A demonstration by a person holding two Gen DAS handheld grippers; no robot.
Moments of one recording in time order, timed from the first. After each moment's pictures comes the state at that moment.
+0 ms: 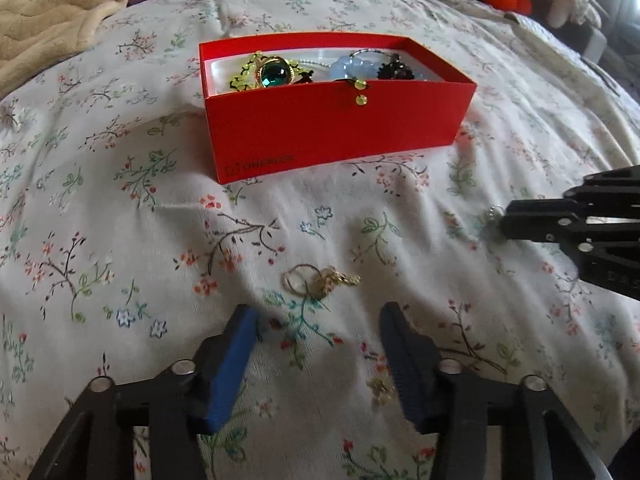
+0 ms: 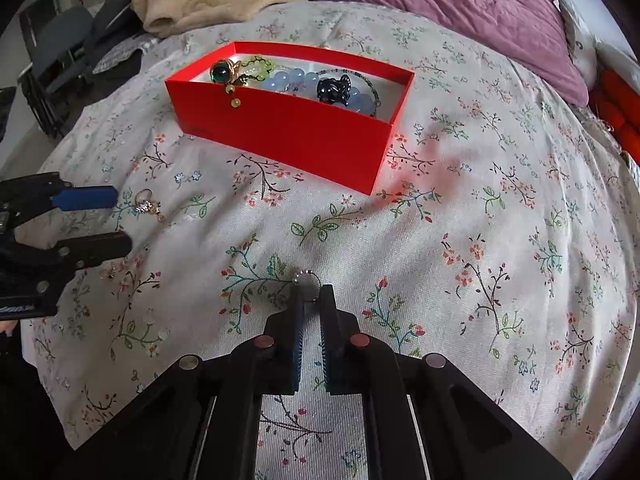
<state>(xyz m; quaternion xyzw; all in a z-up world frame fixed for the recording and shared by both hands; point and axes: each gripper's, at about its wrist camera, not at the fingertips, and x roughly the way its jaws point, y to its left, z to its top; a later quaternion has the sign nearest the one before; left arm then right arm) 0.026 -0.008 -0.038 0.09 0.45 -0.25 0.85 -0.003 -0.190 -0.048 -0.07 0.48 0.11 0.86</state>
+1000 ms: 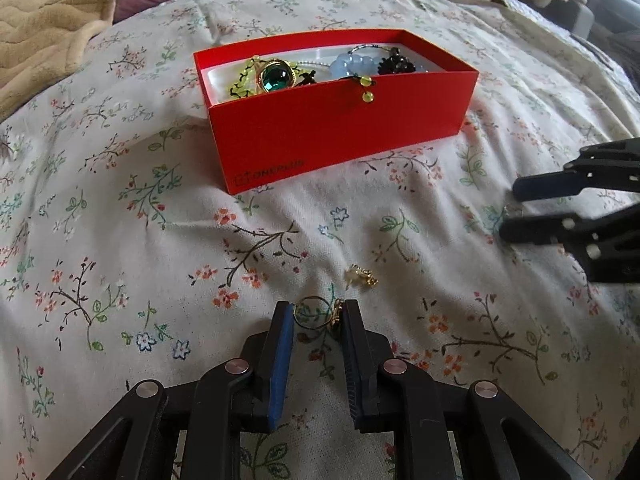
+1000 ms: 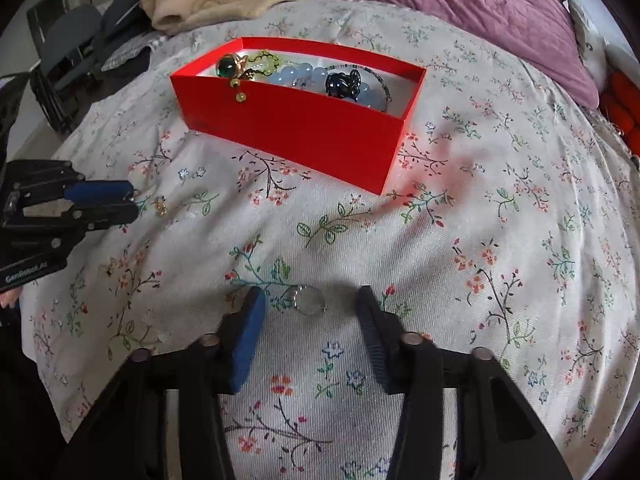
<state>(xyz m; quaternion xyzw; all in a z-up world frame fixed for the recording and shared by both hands) 0.030 -0.004 -0.039 0.13 0.44 -0.27 0.85 0.004 -0.190 -0.055 -0.07 0.49 0.13 0.86</state>
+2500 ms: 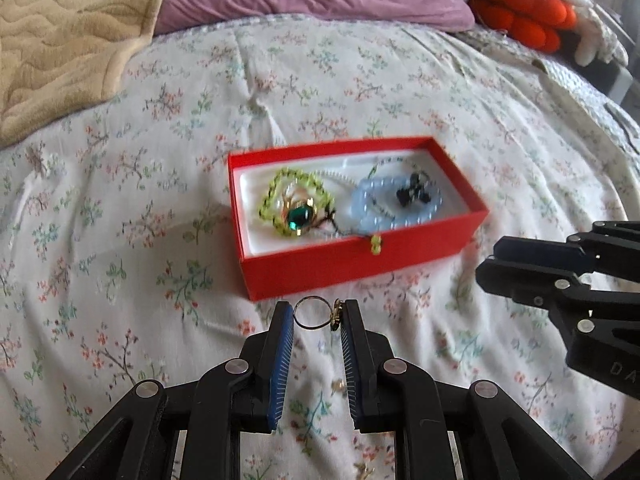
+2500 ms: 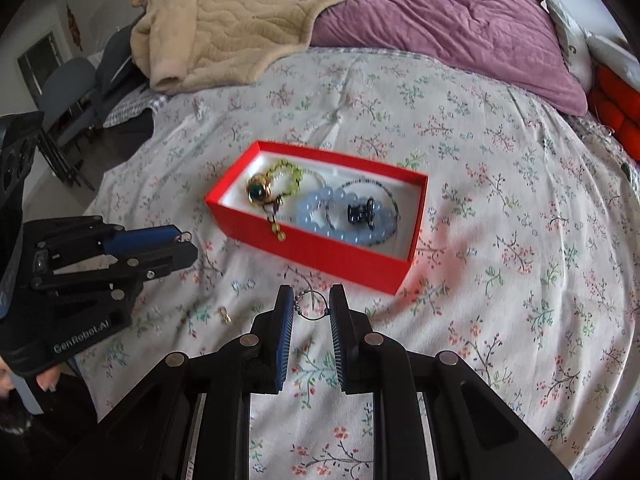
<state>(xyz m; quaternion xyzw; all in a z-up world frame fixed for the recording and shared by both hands) 0.063 -0.024 0.034 0.07 0.44 -0.21 0.87 0.026 -0.169 0.028 0.00 0.45 0.13 0.89</state>
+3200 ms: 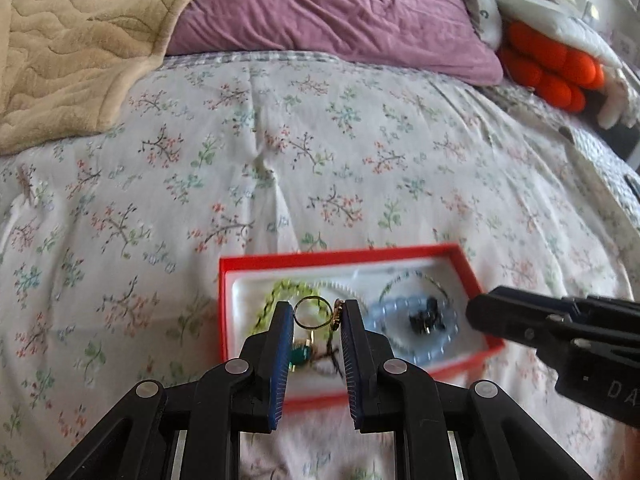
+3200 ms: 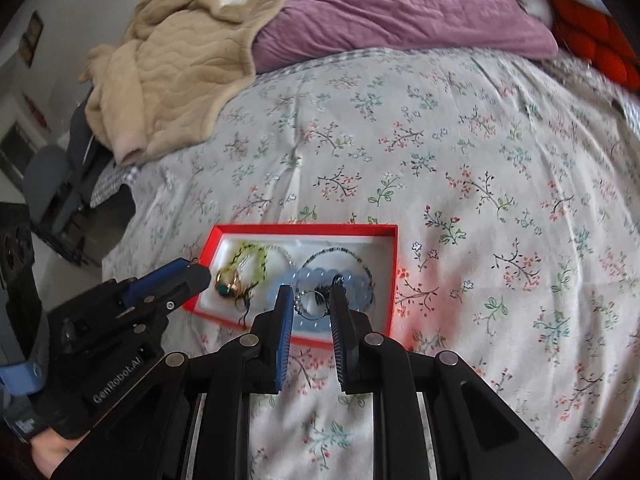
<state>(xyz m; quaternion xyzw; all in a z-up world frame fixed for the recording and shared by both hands) 0.131 -0.047 0.041 0.01 0.42 -0.19 0.89 0.090 -0.208 0.041 0.14 0.45 0.09 0.88</state>
